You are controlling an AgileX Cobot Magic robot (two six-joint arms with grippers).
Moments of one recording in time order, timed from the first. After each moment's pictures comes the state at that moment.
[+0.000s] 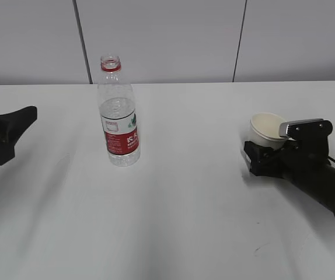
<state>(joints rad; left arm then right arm) -0.08 1.28 -0.34 0.49 -0.73 -0.16 0.05 2.20 -0.67 -0.21 -1.15 0.09</state>
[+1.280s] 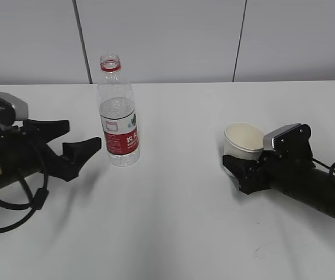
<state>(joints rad) -0.13 1.93 -0.54 0.65 -1.14 -0.24 0.04 2.20 -0.67 -0.51 -1.15 0.09</state>
